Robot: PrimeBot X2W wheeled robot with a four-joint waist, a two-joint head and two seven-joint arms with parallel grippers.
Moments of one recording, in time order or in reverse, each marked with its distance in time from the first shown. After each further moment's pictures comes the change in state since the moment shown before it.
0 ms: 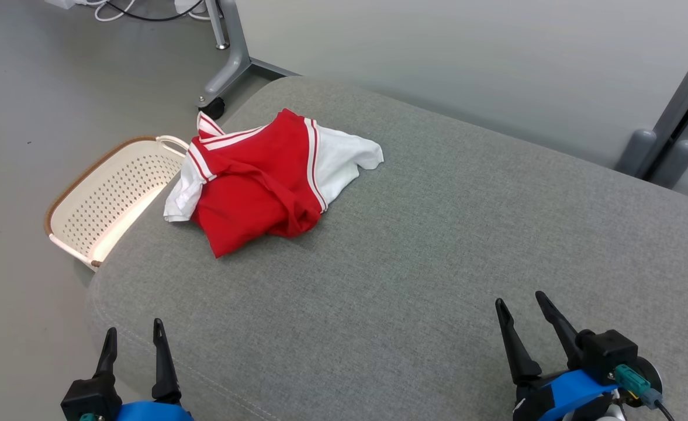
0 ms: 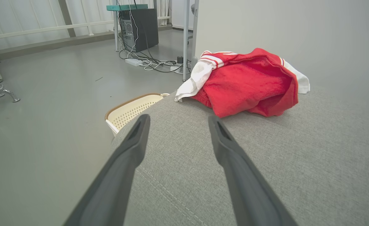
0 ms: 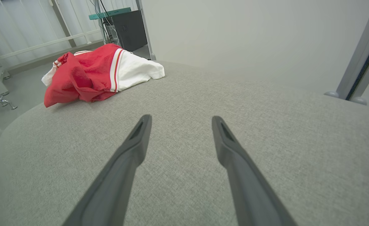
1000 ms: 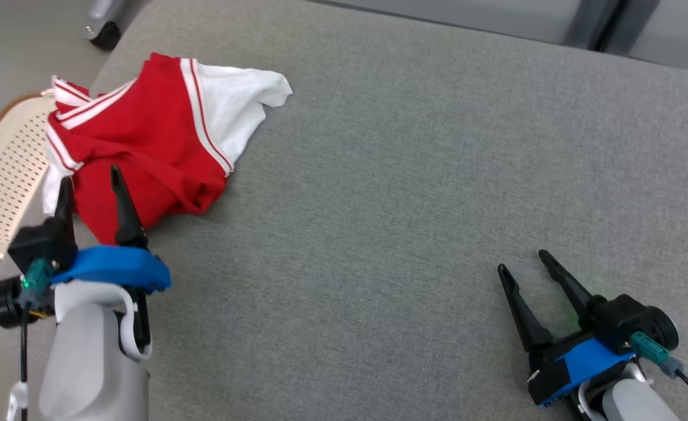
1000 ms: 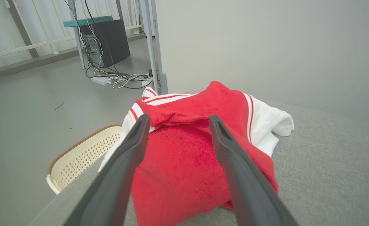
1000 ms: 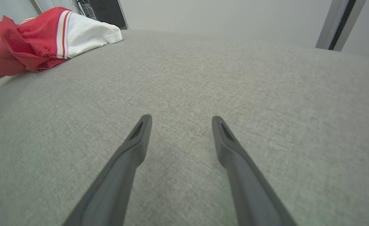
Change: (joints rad) left arm -0.451 0.007 0.095 0.204 0.017 -0.017 0.000; right arm -0.080 -0.154 0.127 -0.067 0.062 0.000 0.000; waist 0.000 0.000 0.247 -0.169
